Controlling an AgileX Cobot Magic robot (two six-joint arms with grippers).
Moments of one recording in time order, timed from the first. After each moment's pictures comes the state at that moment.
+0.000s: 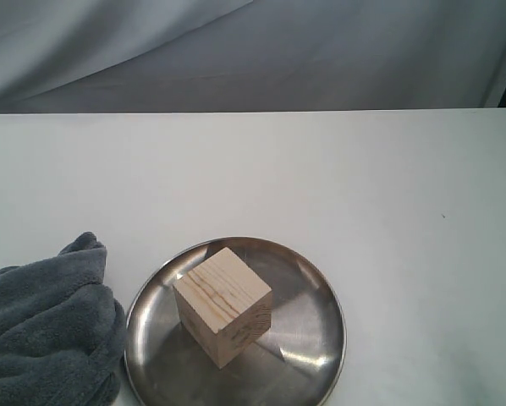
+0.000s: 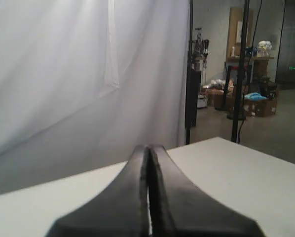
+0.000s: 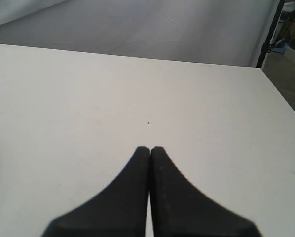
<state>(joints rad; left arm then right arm) -0.63 0.00 -0.29 0.07 0.28 -0.09 0.00 0.01 0.00 0.03 0.35 -0.12</state>
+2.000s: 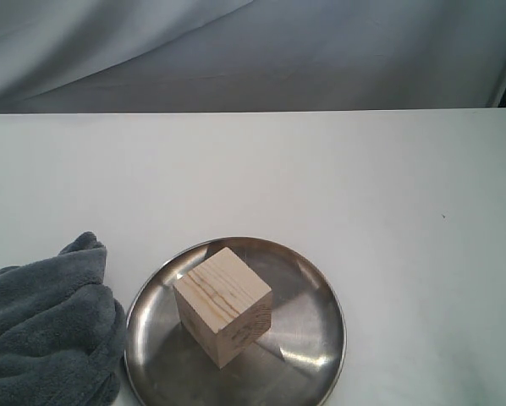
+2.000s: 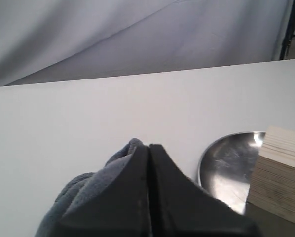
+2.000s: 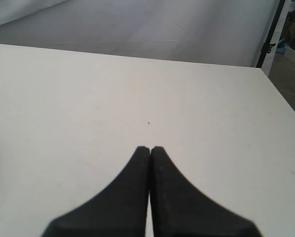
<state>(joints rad) -0.31 0.00 -0.01 0.01 0.30 -0.04 0.00 0.01 0.00 0.03 0.35 -0.12</state>
